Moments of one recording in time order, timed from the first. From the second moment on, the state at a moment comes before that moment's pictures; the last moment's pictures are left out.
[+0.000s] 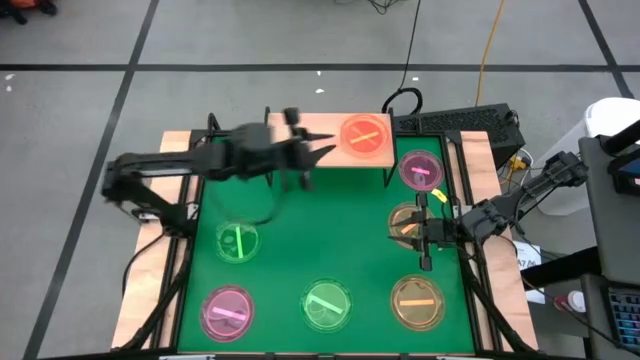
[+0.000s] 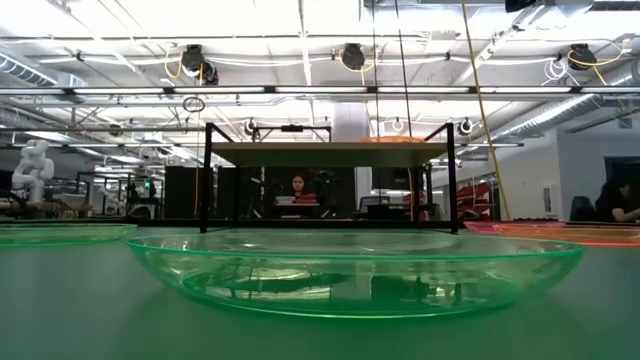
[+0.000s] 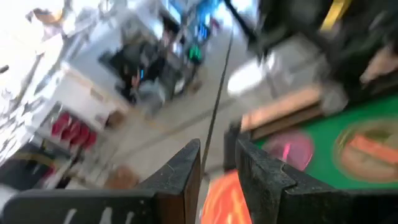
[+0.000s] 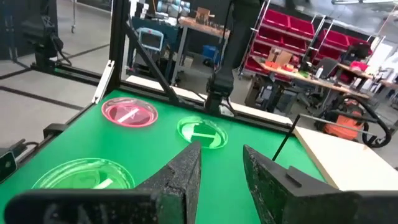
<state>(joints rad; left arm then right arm) 0.04 1.46 1.53 -0.19 -0.32 0.68 0.52 0.75 0.51 0.12 0.50 -0.17</state>
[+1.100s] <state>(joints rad) -0.31 1.33 0.77 0.82 -0.37 0.56 0.48 0.76 0.28 0.29 0.81 0.01</state>
